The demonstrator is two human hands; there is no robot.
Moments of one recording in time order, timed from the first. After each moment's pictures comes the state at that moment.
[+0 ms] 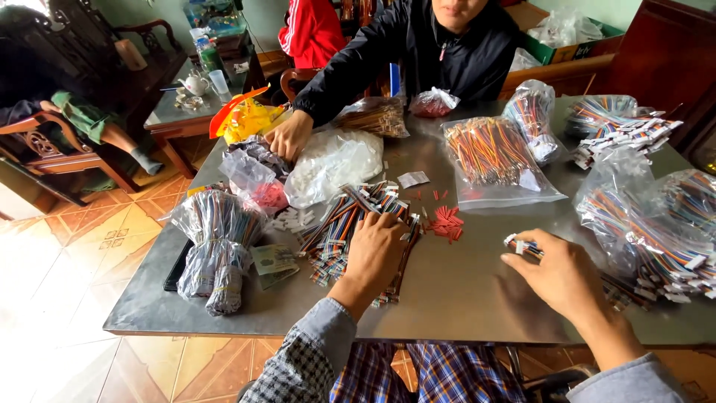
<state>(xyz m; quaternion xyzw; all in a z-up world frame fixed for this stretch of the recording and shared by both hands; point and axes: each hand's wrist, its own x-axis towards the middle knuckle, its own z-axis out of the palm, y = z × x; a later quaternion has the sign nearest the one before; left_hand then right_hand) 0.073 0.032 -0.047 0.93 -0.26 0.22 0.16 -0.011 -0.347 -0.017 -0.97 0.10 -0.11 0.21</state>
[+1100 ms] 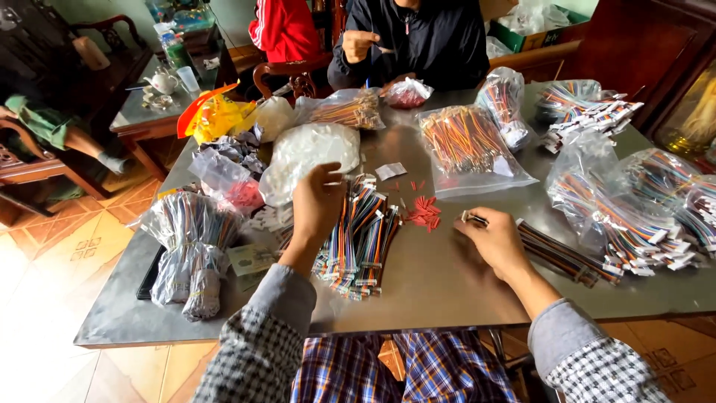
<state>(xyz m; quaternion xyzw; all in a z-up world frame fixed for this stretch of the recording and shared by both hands) 0.123 0.081 0.026 0.80 -0.06 0.17 0.57 0.066 -0.313 -0.088 -0.81 0.10 -0.16 0.55</state>
